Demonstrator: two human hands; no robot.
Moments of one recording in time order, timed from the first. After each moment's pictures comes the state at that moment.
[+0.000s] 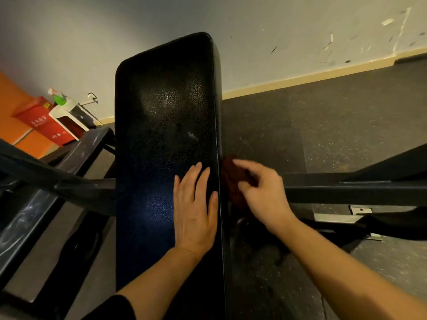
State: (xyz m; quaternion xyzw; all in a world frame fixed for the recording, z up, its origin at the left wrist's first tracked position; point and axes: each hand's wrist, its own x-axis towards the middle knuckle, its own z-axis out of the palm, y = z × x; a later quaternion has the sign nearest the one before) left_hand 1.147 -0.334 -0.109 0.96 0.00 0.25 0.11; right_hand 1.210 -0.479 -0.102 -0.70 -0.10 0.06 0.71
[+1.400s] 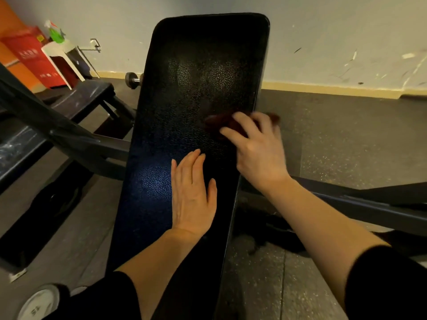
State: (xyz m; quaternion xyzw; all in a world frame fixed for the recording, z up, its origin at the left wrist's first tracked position) left_hand 1.127 -0.315 -0.100 0.94 0.09 0.29 0.17; right_hand 1.245 -0.434 -0.063 -0.88 -0.36 -0.27 0.18
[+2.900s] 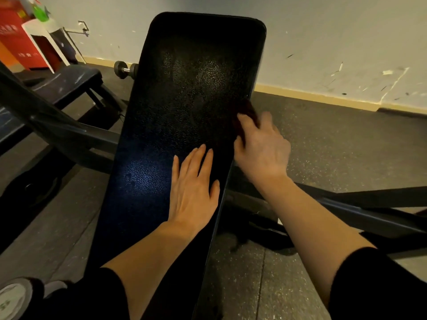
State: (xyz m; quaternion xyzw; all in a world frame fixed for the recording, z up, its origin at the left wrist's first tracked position) left_hand 1.128 -0.331 -0.084 0.97 0.09 0.20 0.13; right_hand 1.237 -0.446 -0.032 -0.94 -0.22 -0.19 0.16
